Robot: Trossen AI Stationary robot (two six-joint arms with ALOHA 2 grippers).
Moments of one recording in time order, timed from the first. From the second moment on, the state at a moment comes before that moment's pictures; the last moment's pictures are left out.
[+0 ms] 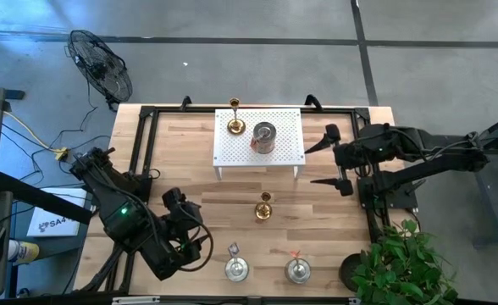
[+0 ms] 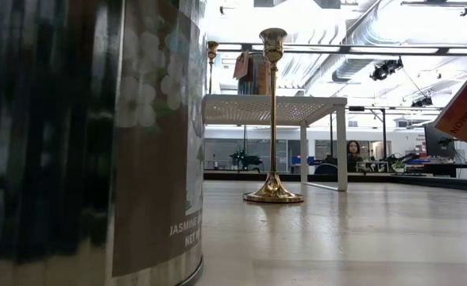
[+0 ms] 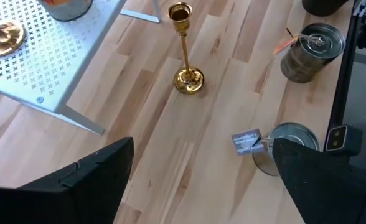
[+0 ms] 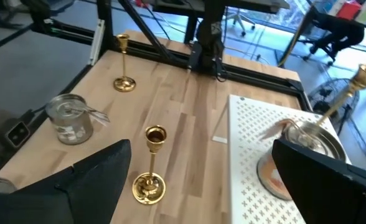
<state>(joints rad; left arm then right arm) -0.77 1.67 1.94 -1.49 -0.66 -1.04 0.08 0.92 1.13 -0.62 0.00 -0.18</state>
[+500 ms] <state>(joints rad) -0.77 1.67 1.94 -1.30 -0.54 -1.05 0.08 0.92 1.13 -0.62 0.00 -0.16</state>
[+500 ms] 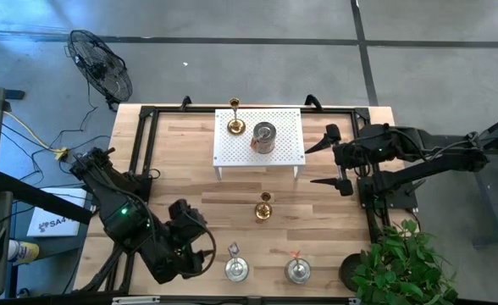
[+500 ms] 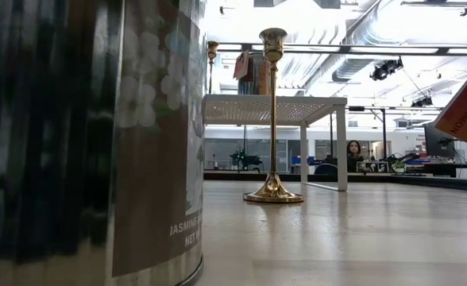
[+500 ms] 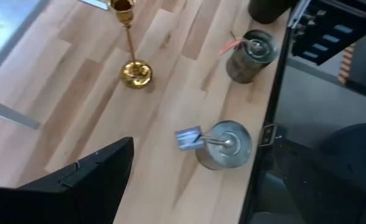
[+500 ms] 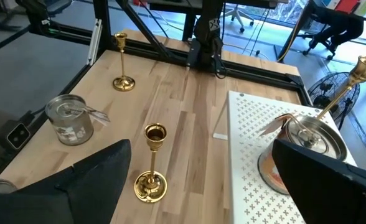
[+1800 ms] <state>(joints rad) -0.77 1.69 1.94 -1.33 -0.35 -1.32 0.08 0.92 1.13 -0.66 0.00 -0.13</state>
